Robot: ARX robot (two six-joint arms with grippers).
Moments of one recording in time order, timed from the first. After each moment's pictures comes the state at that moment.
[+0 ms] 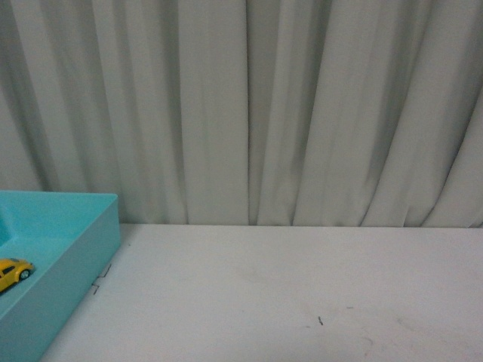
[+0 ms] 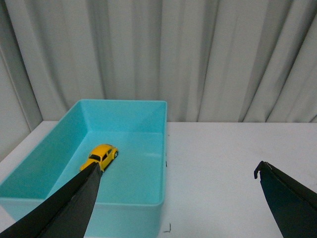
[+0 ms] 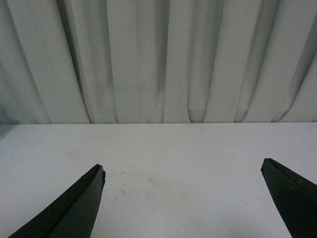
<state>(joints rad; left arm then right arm) 0.00 0.00 0.01 0.00 0.00 0.00 0.00 0.00 0.01 0.00 0.00 -0.01</state>
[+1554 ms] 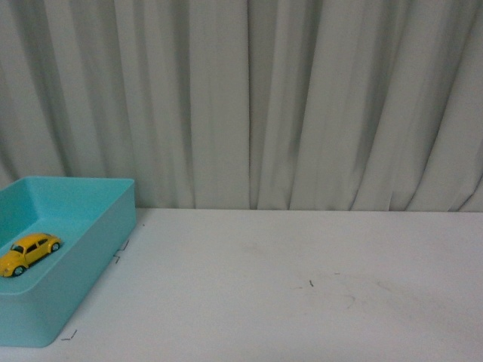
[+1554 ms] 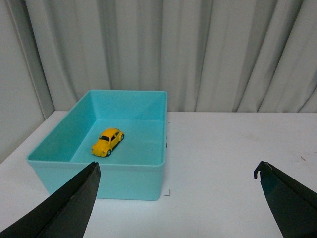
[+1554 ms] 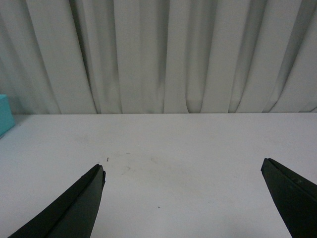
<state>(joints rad) 0.00 0.00 0.01 0.00 0.00 0.00 0.00 0.00 0.01 0.00 0.00 -0.01</state>
